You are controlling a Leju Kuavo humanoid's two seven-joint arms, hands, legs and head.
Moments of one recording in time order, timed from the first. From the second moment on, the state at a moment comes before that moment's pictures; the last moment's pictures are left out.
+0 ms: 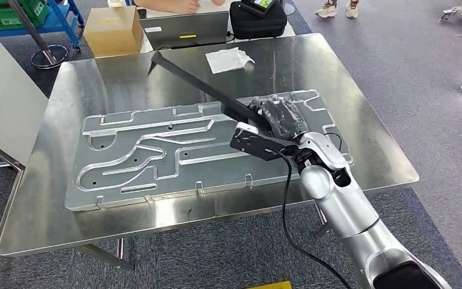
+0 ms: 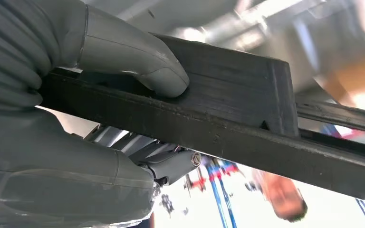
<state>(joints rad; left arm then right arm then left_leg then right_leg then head) 0.02 -0.03 0.32 -0.26 -0.07 0.06 -0.57 -0.60 -0.11 0.38 -1.46 0.74 0.15 0.07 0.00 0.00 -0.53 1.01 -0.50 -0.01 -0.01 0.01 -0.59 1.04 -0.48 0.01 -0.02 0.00</state>
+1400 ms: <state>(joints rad) 0.02 -0.04 0.41 -0.25 -0.05 0.12 -0.50 -0.77 0.04 0.52 -0.79 0.96 0.04 0.00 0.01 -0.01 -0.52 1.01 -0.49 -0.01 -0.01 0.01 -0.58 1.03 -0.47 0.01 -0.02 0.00</state>
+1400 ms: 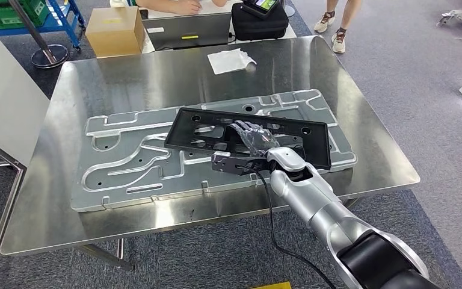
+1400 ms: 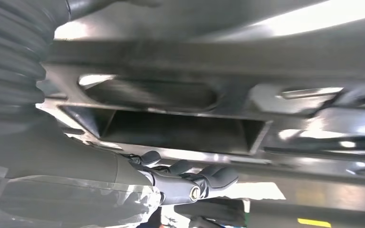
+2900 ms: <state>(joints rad) 0.12 -0.21 0.74 -0.51 -0.32 0.05 -0.41 0.12 -0.02 0.24 -2.02 0.02 -0.27 -0.37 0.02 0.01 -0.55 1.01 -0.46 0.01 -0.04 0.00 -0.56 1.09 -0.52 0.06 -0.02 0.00</state>
